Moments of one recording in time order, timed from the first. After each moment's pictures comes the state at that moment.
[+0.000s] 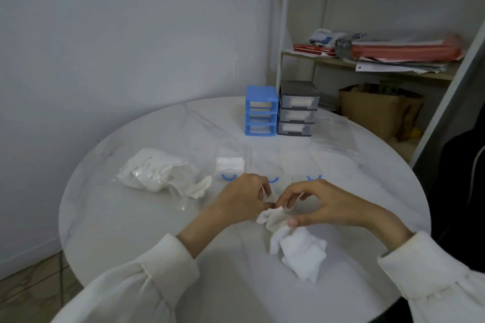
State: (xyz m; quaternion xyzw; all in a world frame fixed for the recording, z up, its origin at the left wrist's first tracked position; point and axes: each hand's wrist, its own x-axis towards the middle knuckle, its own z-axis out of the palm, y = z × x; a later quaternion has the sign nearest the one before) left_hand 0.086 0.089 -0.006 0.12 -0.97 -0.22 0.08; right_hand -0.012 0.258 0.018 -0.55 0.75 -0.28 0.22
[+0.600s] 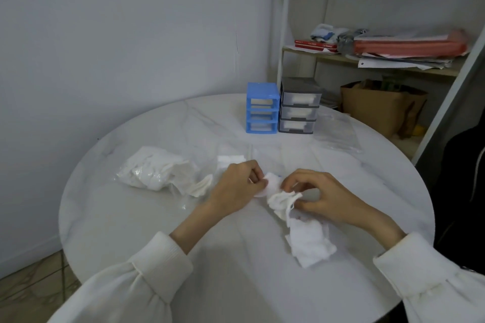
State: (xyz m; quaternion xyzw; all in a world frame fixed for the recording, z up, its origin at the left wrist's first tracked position) left_hand 0.084 0.076 -0.007 0.15 -0.89 -0.38 0.18; right_hand -0.025 0.250 -0.005 -0.55 0.74 -0.37 0.12
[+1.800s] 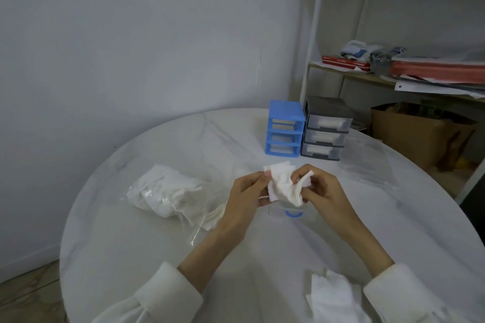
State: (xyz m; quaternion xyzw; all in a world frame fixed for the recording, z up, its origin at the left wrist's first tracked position) left_hand 0.066 0.067 0.006 0.17 -0.60 -0.73 0.29; right_hand -0.042 0.176 0.007 -0.49 0.61 -0.62 0.12
